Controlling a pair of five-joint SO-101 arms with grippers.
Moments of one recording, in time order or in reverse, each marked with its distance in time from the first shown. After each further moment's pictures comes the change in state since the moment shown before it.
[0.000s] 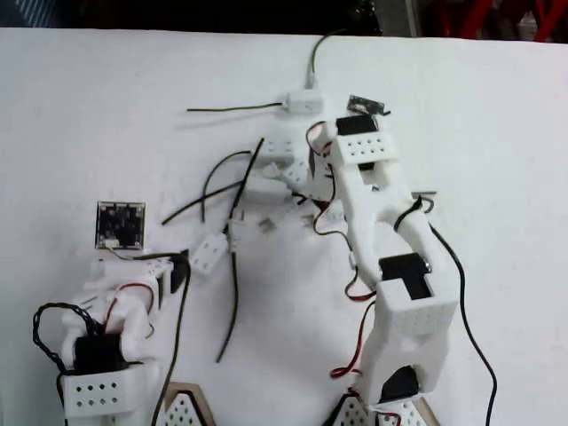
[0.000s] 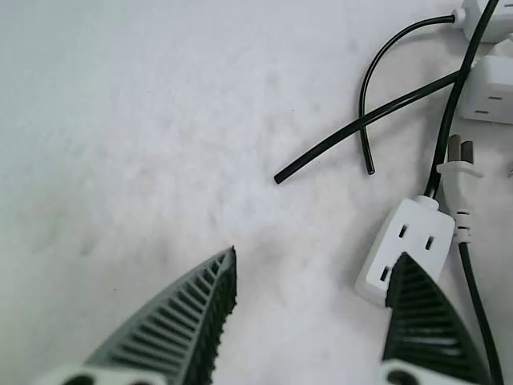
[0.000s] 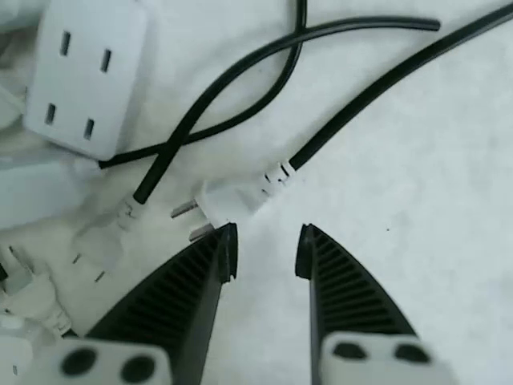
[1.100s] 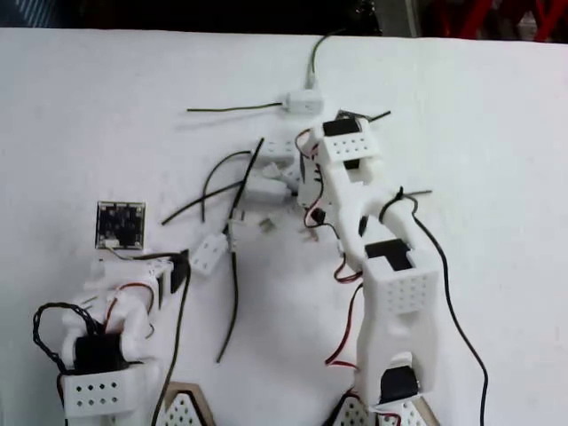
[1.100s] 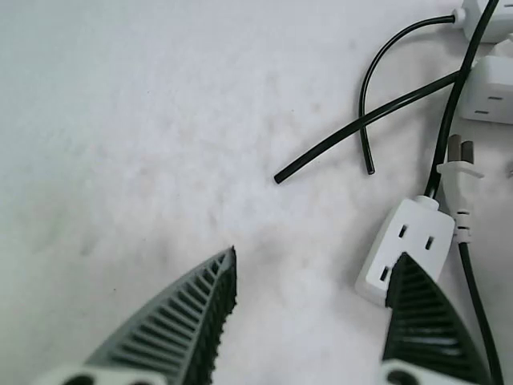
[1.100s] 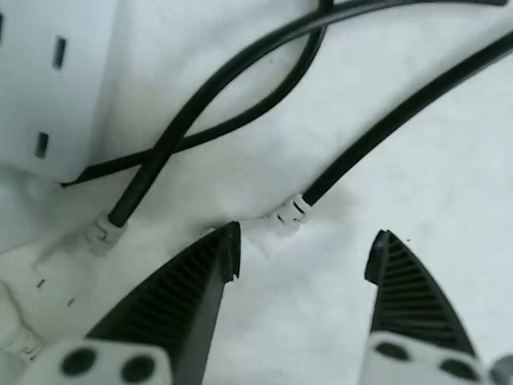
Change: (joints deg) left arm 0.0 0.0 0.0 0.0 0.0; right arm -2.2 12.0 -5.8 4.1 0.5
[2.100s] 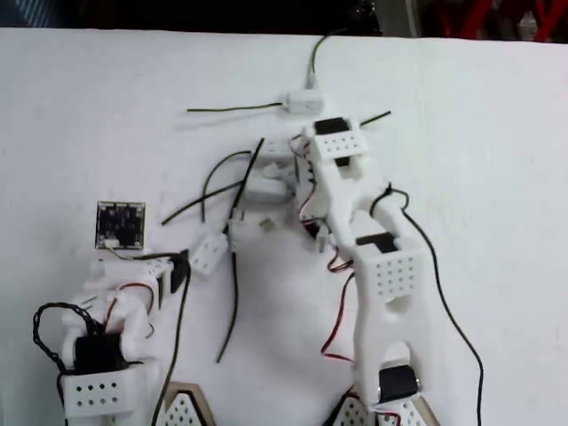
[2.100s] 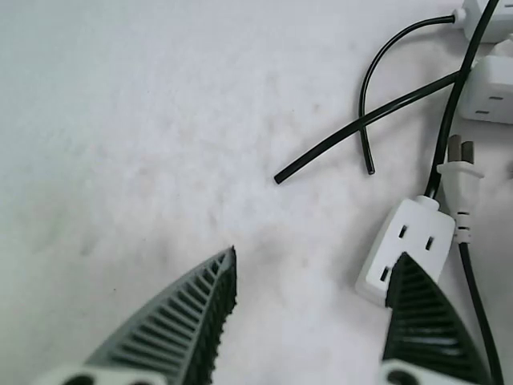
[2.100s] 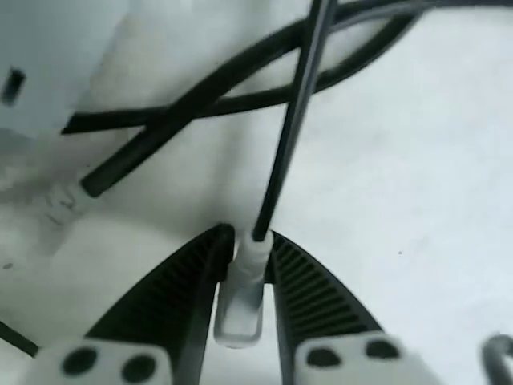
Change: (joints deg) left arm 0.0 0.0 0.0 0.0 0.0; right arm 2.2 8.2 -11.1 9.4 15.7
